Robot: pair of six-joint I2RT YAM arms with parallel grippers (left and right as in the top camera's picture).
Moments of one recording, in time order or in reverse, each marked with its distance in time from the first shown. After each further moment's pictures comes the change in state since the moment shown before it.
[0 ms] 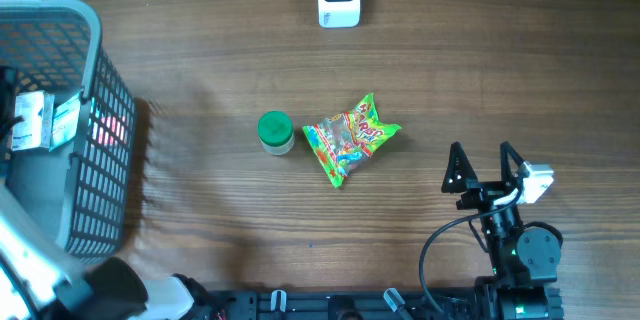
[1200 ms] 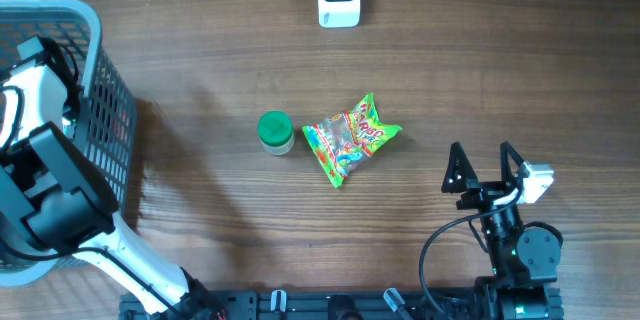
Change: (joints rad) left arm -0.152 0.483 -0.380 0.502 0.078 -0.167; right arm 0.000 0.000 0.000 0.000 0.000 0.000
